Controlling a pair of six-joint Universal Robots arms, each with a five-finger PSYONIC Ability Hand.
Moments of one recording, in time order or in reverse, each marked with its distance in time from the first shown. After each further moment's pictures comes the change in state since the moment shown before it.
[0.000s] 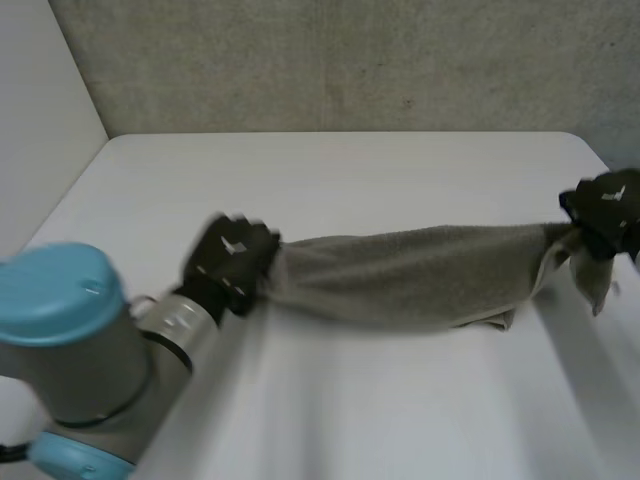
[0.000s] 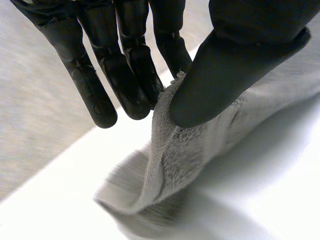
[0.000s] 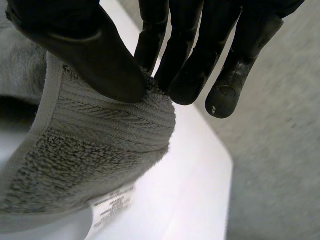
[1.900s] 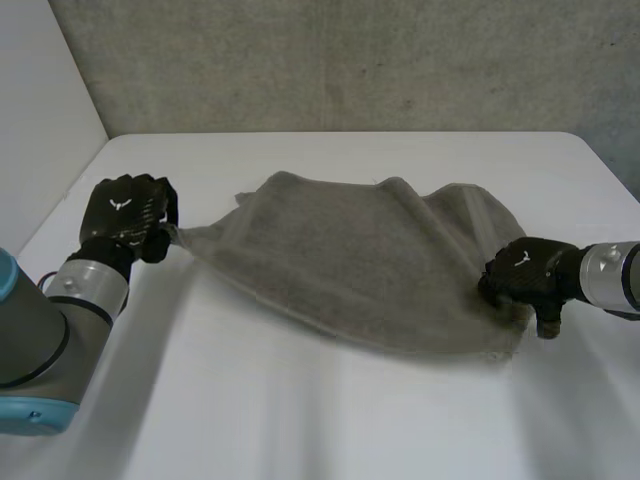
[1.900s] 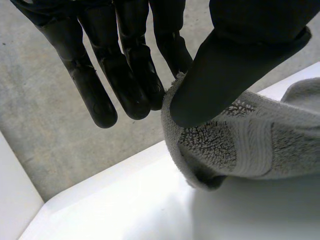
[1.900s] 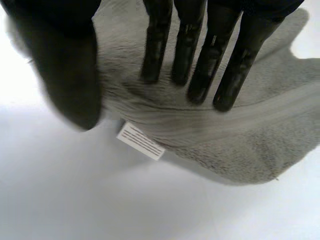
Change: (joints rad) left arm 0.318 0.045 -0.139 0.264 0.065 -0.193; right arm 0.133 0.292 -0.390 0.754 -0.091 -0.433; left_hand 0.000 0.001 0.002 0.001 0.000; right_hand -0.726 -0.710 -0.729 -0.727 -0.749
